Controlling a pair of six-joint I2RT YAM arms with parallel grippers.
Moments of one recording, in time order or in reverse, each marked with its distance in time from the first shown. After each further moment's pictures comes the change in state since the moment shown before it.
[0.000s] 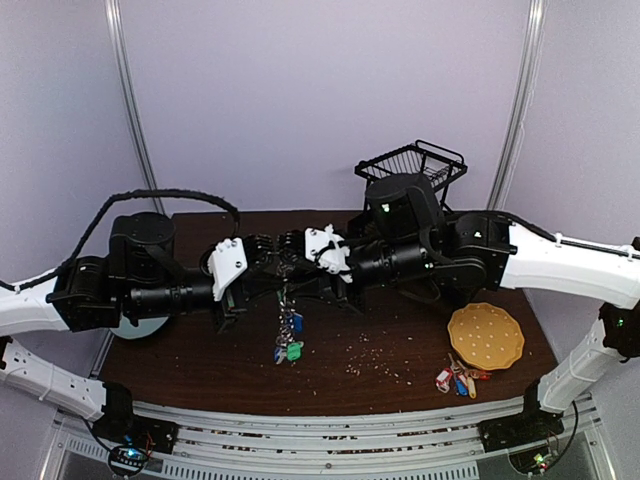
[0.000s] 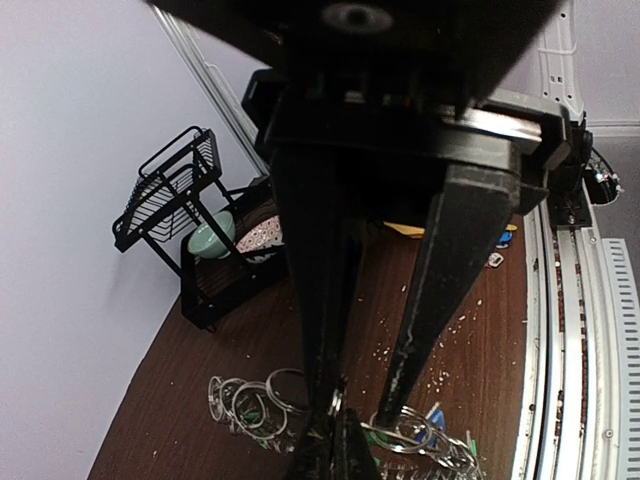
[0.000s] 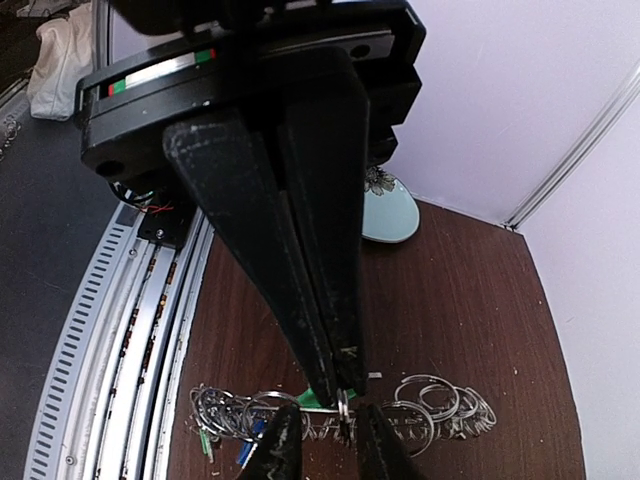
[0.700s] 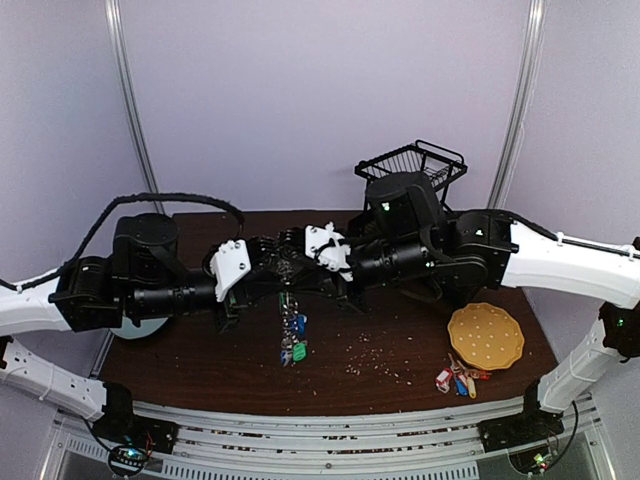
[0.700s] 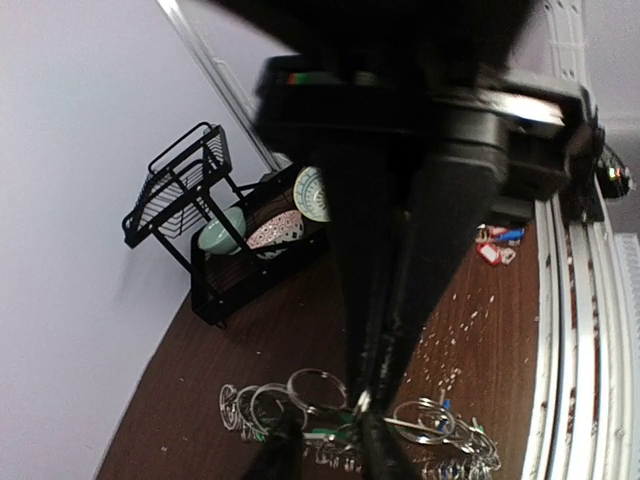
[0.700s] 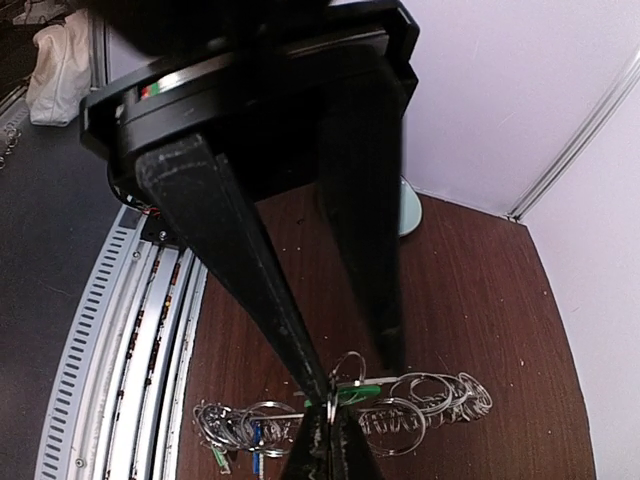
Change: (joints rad) left arm 0.002 0.010 0.000 -0.003 -0.008 0.012; right arm 0.000 0.000 0.013 -0.023 0.015 0.015
